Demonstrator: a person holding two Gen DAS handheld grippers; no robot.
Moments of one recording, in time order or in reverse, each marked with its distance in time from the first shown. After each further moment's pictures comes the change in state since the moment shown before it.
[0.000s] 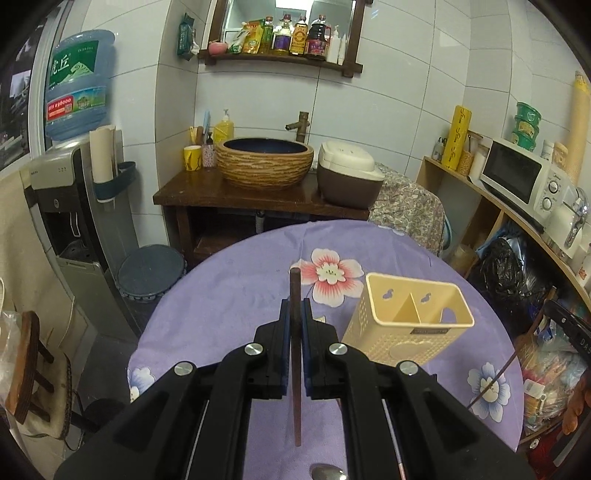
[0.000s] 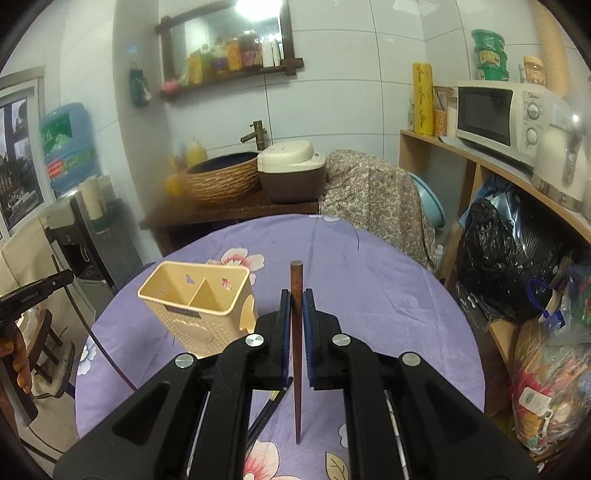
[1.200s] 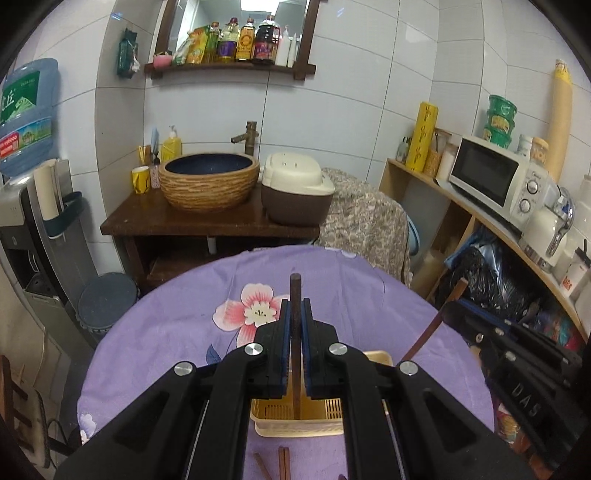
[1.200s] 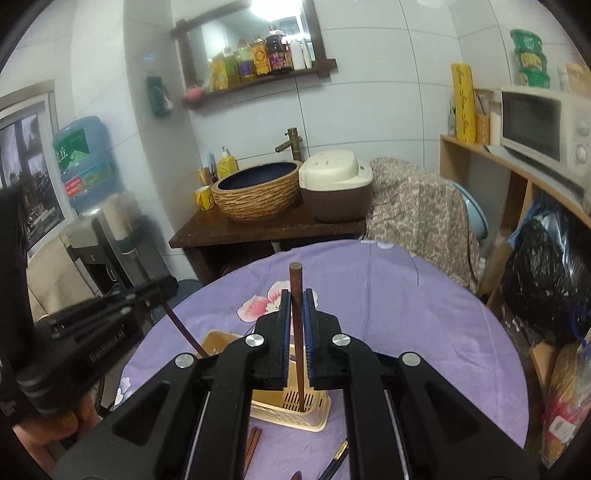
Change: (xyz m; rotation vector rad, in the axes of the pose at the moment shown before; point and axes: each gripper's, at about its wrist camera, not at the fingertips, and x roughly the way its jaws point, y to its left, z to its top) left arm 0.050 -0.098 0.052 0.056 0.000 -0.109; right arm 0.065 0.059 0.062 0.035 0.024 0.121
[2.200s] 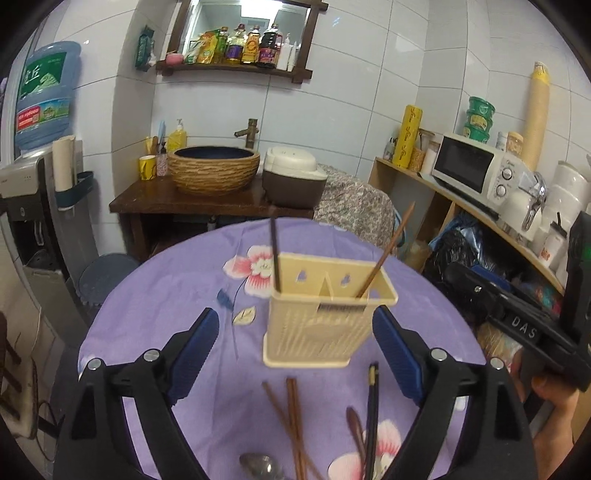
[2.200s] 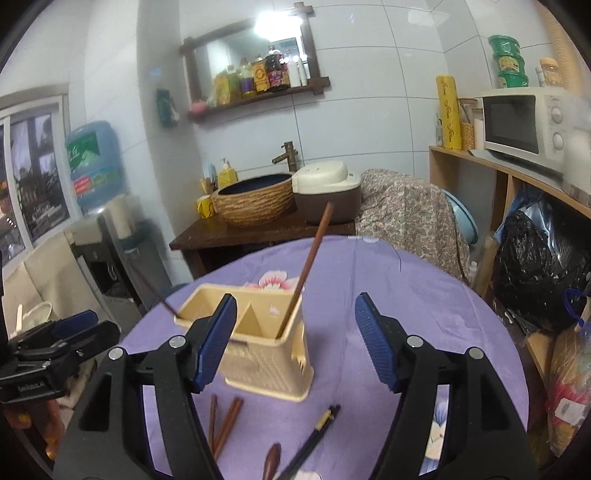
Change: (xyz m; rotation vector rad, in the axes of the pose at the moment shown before) left arm -0.072 0.021 -0.102 -0.018 -0.035 -0.030; right arm -0.049 -0.023 -0.080 -0.034 -0.091 -0.010
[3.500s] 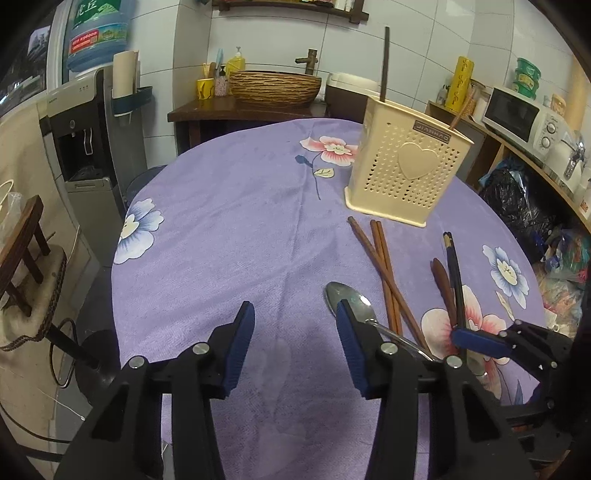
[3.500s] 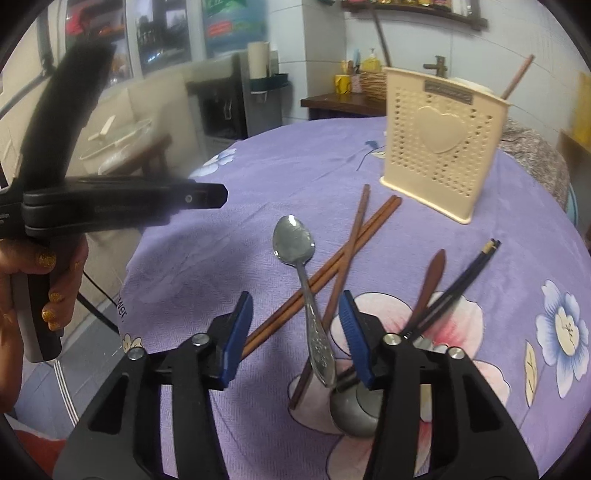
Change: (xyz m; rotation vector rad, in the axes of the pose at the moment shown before) left arm -0.016 0.059 -0.143 -0.081 0.206 0.155; right arm 0.000 0.104 -0.201 -0.383 0.375 0.383
